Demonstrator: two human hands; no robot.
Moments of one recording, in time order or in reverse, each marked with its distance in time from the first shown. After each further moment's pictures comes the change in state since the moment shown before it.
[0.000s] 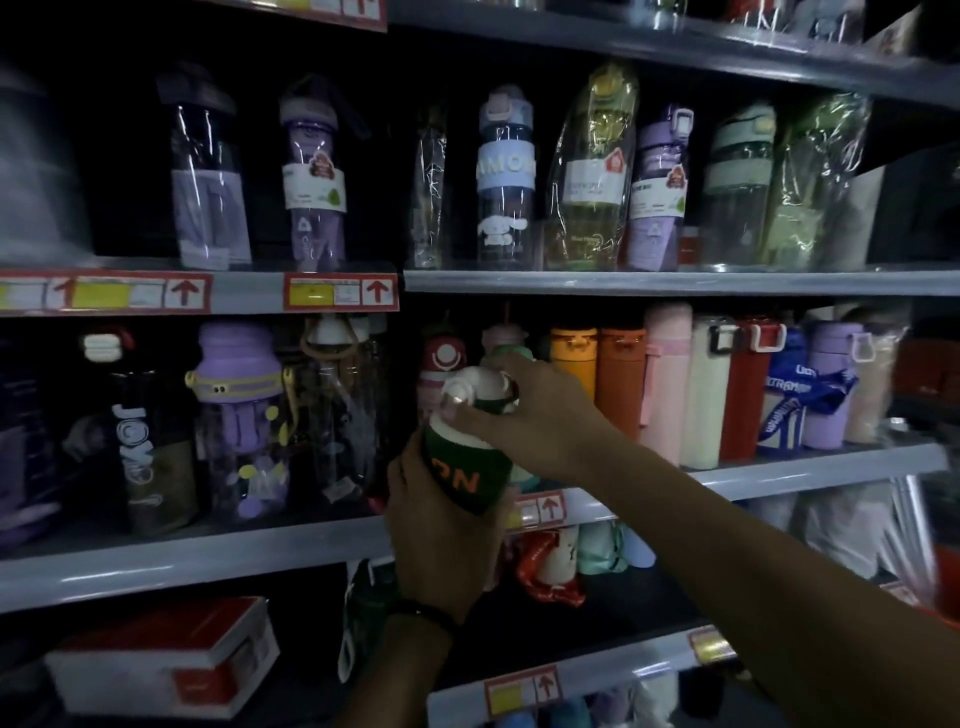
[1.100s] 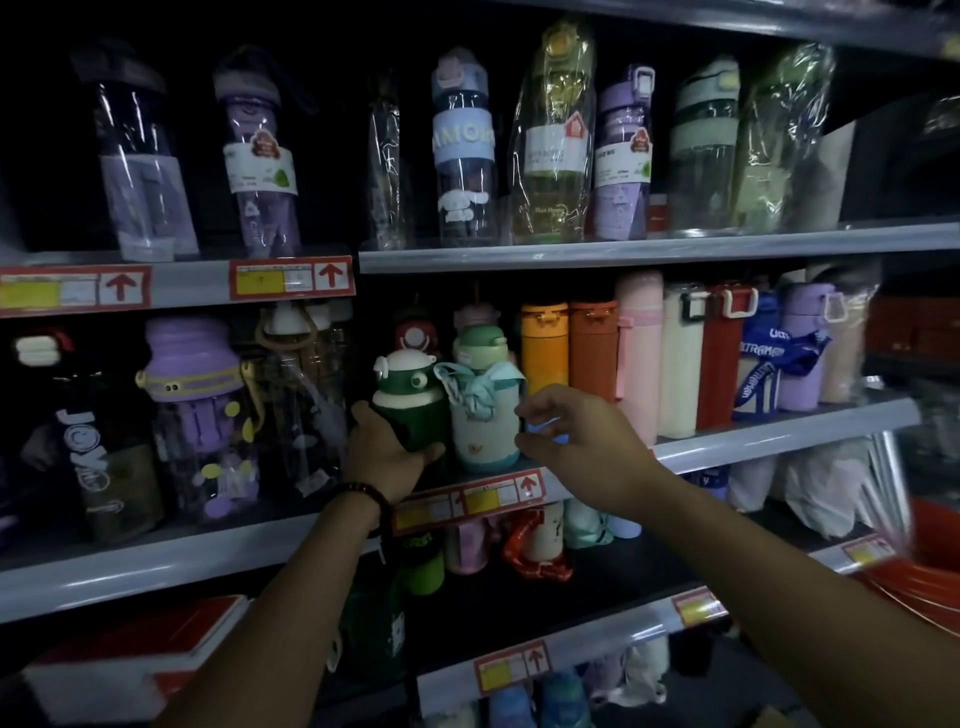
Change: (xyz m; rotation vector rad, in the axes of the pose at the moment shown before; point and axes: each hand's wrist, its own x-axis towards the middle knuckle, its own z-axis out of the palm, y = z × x) left_hand 0.090 -0.033 0.002 0.222 -0.336 -0.263; right_hand -0.039 0.087 0.000 0.272 0.029 0.075
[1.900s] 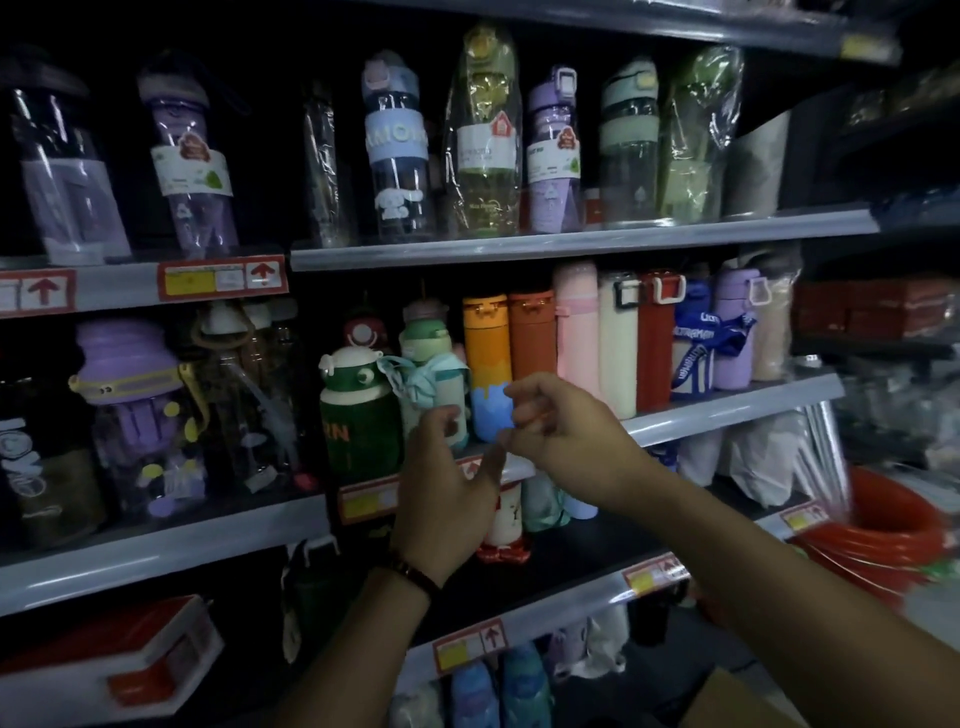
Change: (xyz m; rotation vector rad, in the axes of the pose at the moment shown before) left_hand -0.125 0.077 0.072 -0.169 -0.010 0.339; right_hand -0.045 0.015 -0.047 0.098 0.038 0.058
